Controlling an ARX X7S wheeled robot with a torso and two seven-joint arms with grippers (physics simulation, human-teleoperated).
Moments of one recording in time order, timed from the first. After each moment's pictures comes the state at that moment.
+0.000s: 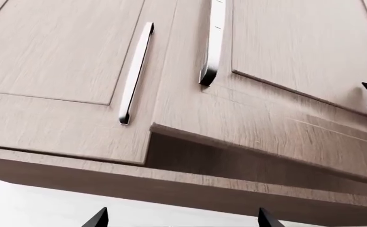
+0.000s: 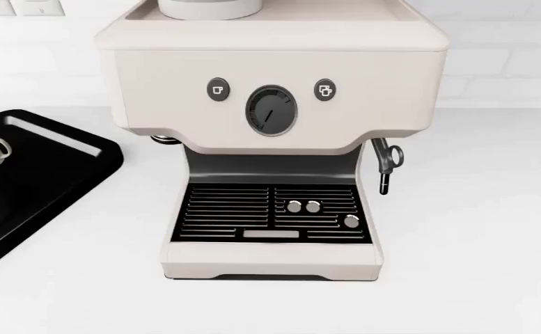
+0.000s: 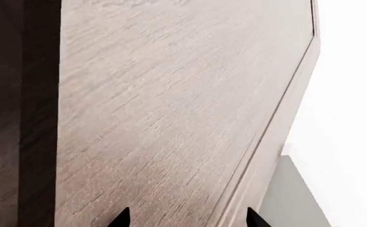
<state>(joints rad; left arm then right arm) -0.98 -0.84 -0.84 0.96 -2.03 -1.07 -1.07 2.36 0.03 -1.02 0.32 0.06 1.10 0.10</state>
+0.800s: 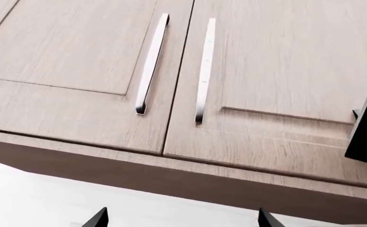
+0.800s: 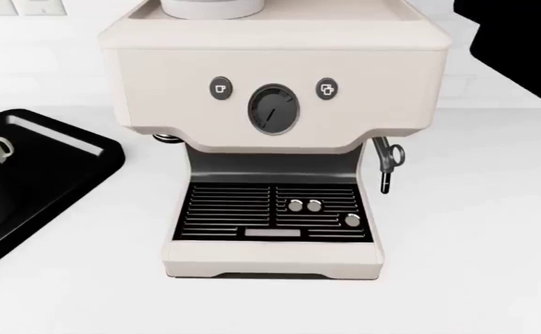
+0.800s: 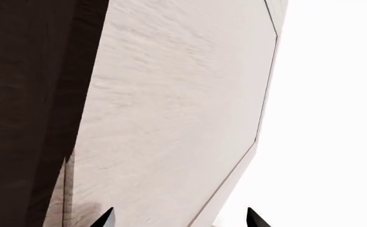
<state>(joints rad) -0.90 -0.77 -0.97 0.95 -2.01 -1.14 -1.00 2.28 0.00 -1.56 0.49 -0.38 0.95 0.04</state>
